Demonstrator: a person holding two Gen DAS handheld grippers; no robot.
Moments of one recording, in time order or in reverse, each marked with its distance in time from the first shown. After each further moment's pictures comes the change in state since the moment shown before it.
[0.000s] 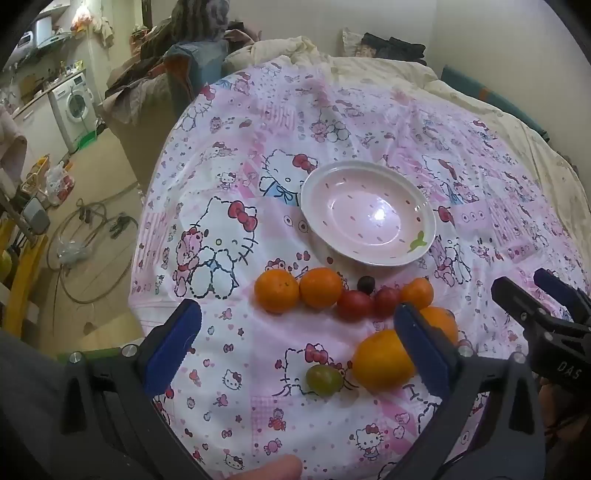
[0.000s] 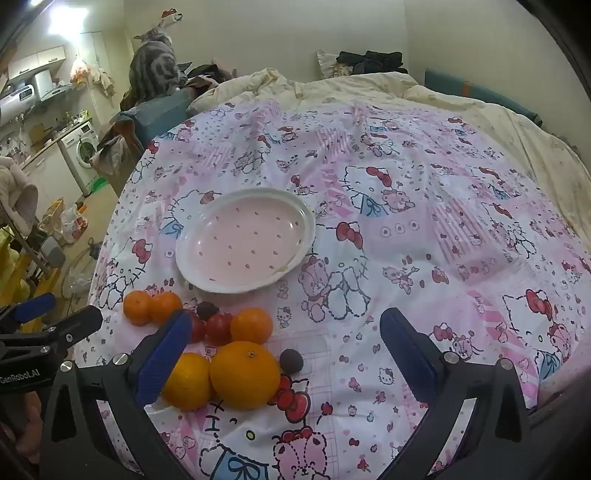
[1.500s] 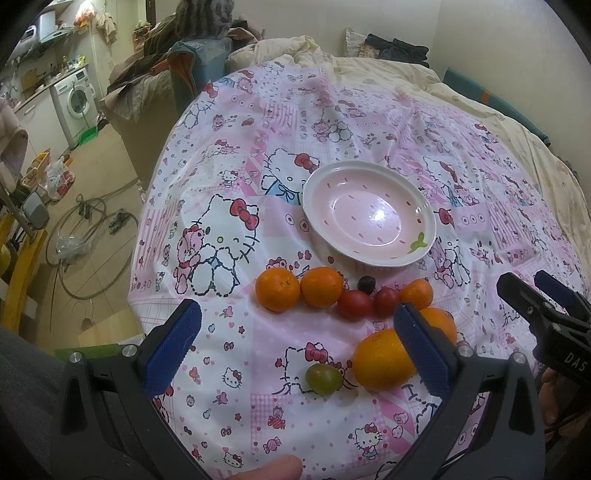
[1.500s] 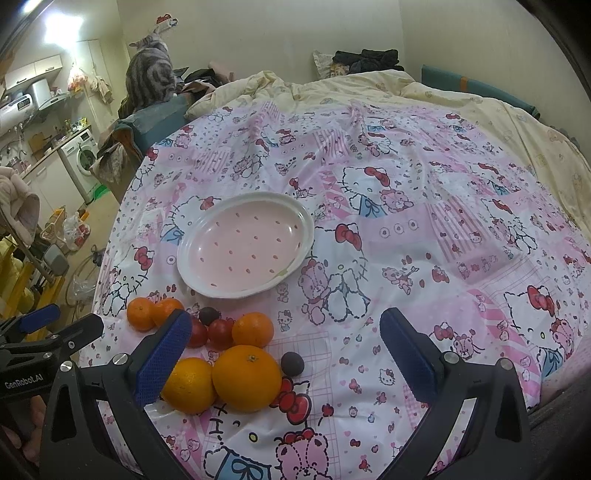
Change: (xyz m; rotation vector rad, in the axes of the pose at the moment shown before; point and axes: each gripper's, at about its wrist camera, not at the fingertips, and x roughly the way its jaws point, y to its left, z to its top) left arm -0.001 0.004 0.002 -0.003 0.002 0.000; right arm -0.003 -0.003 0.002 0.029 -0.016 0.018
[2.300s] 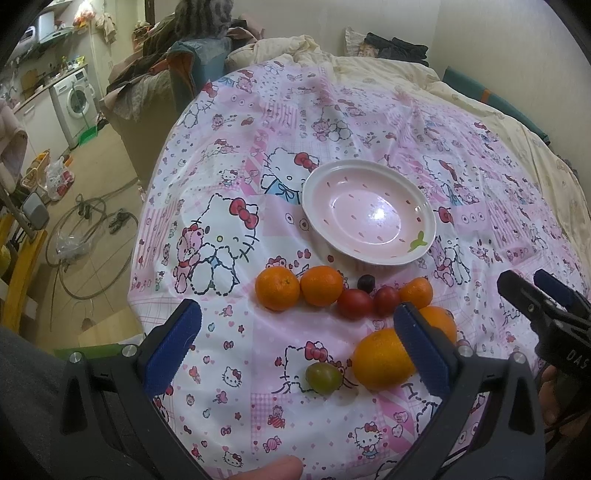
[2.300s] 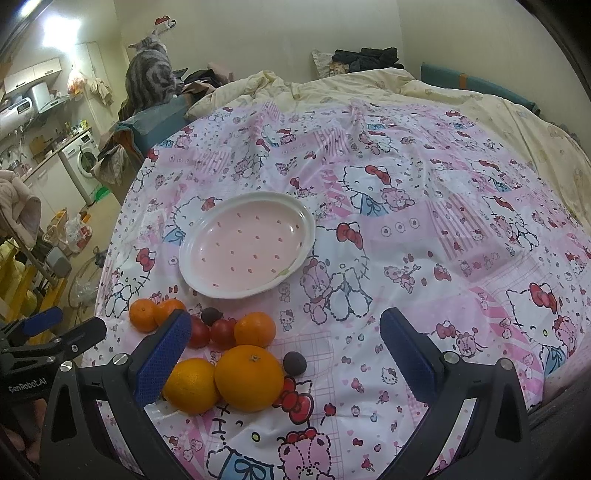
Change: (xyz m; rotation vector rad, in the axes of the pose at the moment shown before) left arm 0.000 0.000 0.000 -0.003 0.002 -0.002; right arm 0.000 -0.001 0.000 0.013 0.007 0.009
